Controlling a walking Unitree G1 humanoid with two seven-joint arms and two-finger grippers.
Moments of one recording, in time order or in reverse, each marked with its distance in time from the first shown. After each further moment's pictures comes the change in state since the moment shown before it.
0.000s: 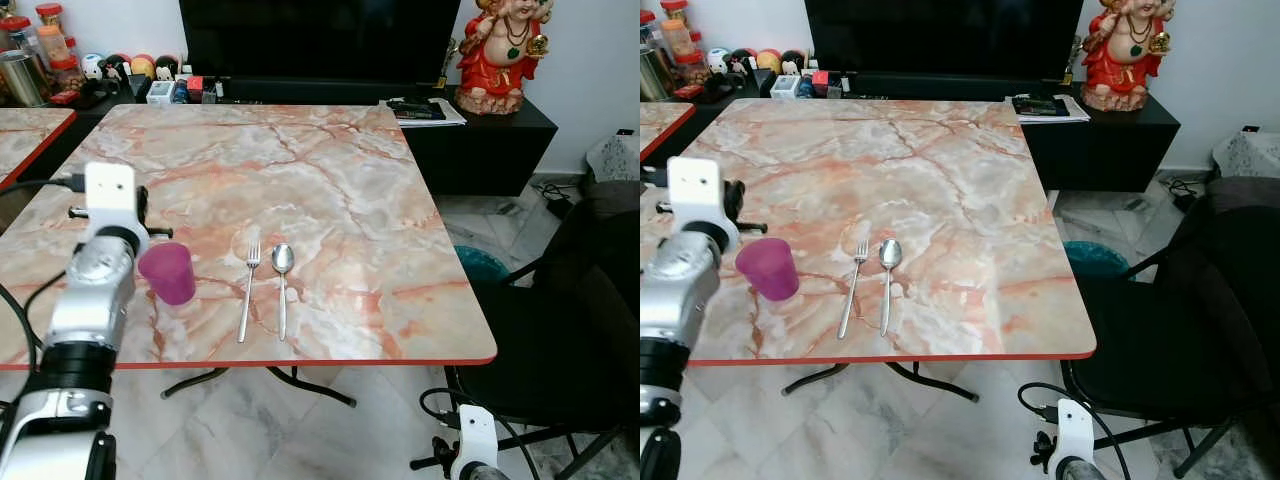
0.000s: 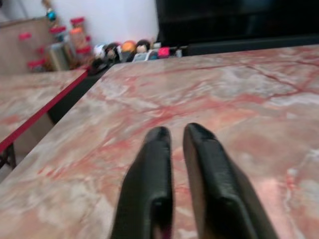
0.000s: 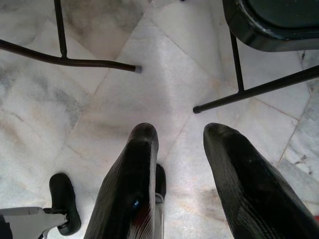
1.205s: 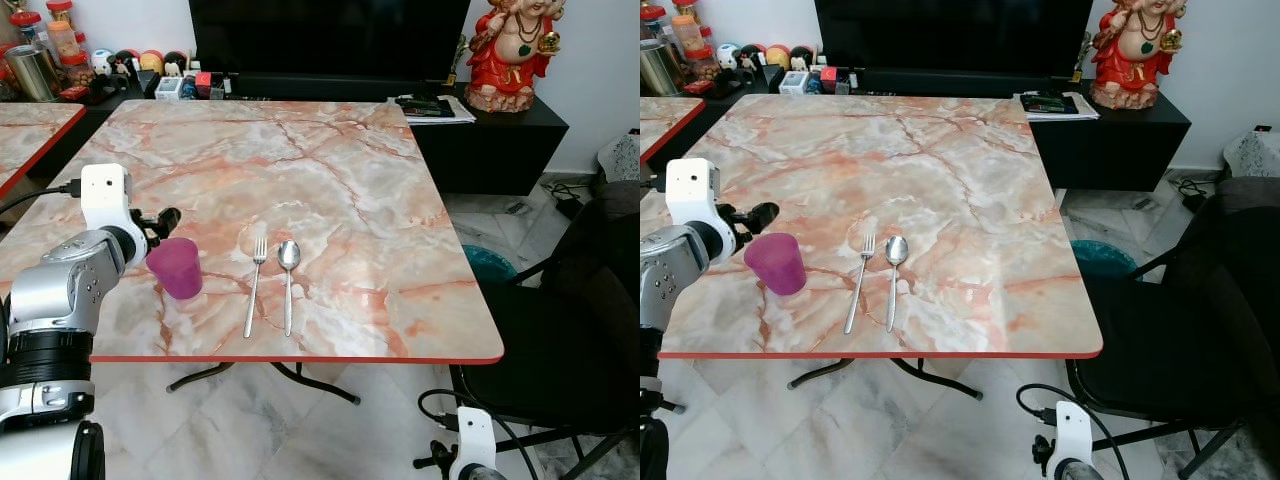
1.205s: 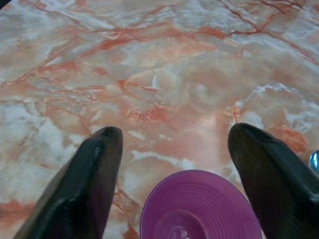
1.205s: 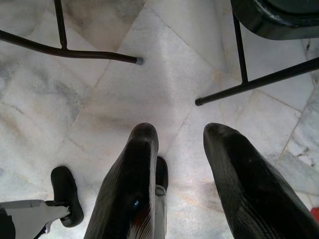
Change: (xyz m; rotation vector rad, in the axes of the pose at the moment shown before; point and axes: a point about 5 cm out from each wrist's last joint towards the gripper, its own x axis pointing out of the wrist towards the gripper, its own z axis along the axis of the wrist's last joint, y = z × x) left arm -0.007 -0.013 -0.009 -0.155 0.282 -0.211; right arm 0.000 0.000 -0.003 0.020 0.023 -0.013
